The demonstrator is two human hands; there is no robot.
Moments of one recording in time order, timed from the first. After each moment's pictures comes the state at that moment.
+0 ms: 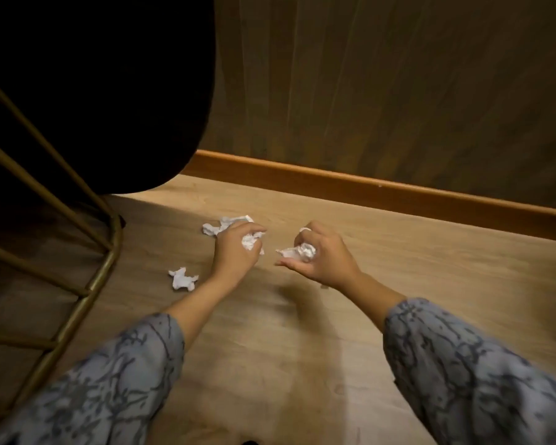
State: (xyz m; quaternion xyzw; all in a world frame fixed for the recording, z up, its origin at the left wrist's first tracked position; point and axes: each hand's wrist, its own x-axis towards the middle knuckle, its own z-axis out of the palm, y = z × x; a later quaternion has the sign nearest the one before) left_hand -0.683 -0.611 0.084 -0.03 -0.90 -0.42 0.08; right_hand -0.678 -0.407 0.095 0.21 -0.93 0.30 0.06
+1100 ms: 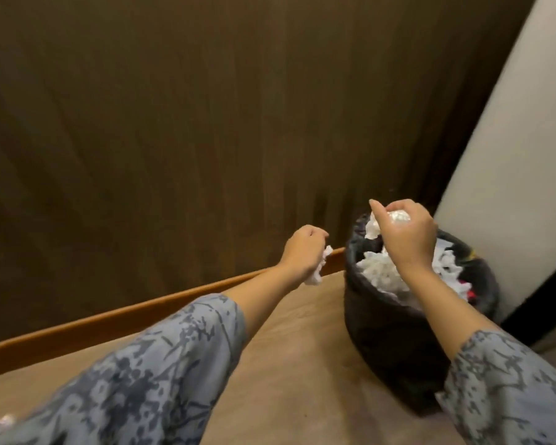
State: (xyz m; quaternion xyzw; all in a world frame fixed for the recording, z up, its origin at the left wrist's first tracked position) left_hand -0.660 -0.062 0.289 -0.23 -0.78 -0.55 -0.22; right_hand -0.576 0.093 0.281 -0.29 -0.78 0.29 0.47
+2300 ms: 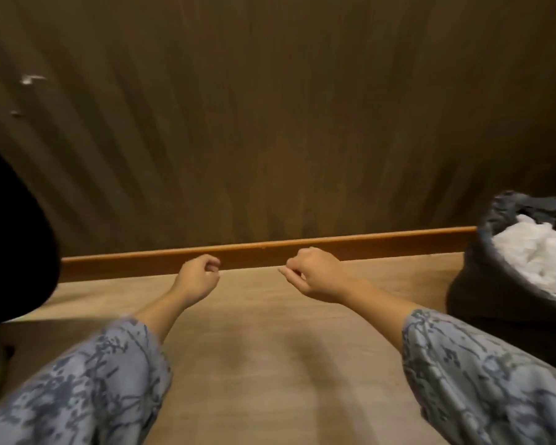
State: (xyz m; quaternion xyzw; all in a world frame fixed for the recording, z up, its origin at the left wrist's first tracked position) left_hand -0.756 -0.441 0.155 -0.04 -0.95 -0.31 -0.08; right_hand -0.677 -0.181 0.192 0.19 -0.96 0.18 0.03
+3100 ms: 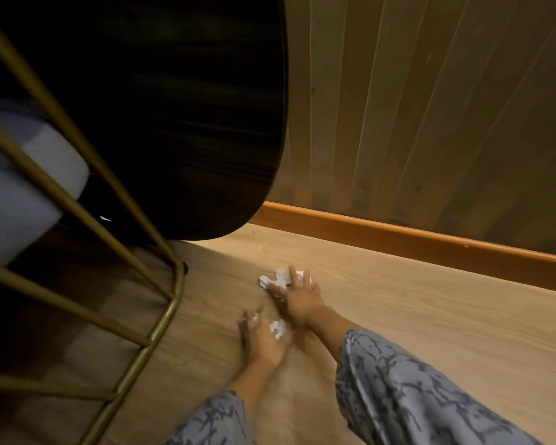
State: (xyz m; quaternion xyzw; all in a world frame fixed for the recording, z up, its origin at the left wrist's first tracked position) left_hand -0.674 -0.659 -0.004 0.26 -0.91 -0.30 -0.11; right_hand -0.771 -0.563 0.009 0.24 -0.93 0.09 -0.26
